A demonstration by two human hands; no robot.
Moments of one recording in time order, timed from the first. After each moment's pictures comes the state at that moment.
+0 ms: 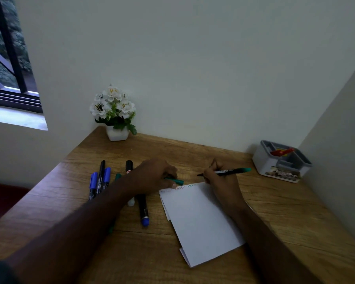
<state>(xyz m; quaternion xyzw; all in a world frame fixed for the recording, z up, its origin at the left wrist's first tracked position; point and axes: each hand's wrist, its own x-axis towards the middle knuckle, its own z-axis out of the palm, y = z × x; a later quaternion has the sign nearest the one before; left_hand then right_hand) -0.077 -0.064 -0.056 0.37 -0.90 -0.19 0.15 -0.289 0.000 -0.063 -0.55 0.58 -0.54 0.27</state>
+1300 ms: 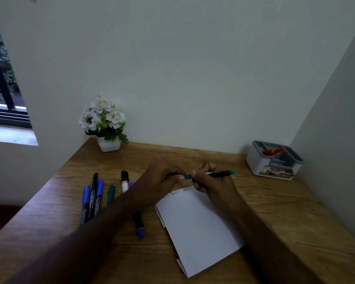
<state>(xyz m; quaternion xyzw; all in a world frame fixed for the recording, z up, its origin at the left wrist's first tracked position) -0.100 -0.042 -0.048 0.23 -0.85 -0.26 0.40 -0.290 0.003 -0.055 -0.53 0.40 -0.59 0.46</state>
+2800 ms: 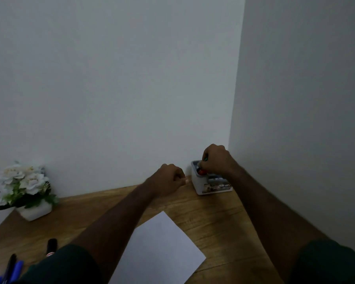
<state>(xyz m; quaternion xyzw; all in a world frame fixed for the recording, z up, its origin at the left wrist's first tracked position) -0.313 -0.111 0.011 0.26 -0.93 -0.15 0.19 -0.499 -0.032 0.052 -0.55 0.80 -0.25 -0.01</state>
